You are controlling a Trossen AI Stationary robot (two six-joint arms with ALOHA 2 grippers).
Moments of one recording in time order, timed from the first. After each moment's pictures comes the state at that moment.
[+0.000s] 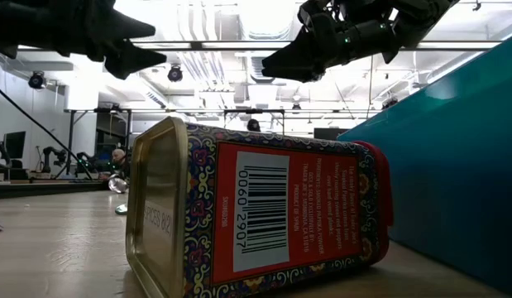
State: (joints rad) left arm -0.05 0.62 0.29 0.24 -0.17 -0.03; right arm -0.20 1.47 0.82 0.40 -0.16 -0.18
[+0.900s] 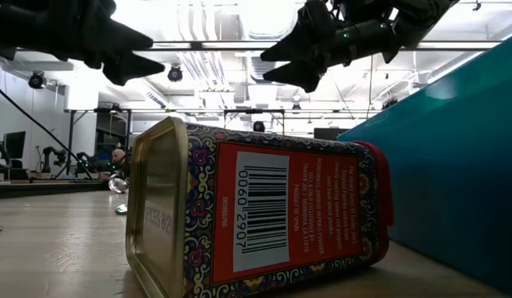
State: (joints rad) left arm -0.05 0.62 0.29 0.18 -0.17 -0.03; right arm -0.20 1.47 0.82 0.40 -0.16 0.10
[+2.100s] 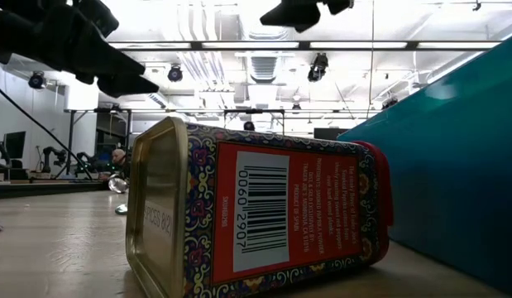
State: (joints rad) left arm -0.05 0.62 0.29 0.02 -0.17 -0.03; right arm 0.15 1.48 1.13 -0.18 -0.07 -0.22
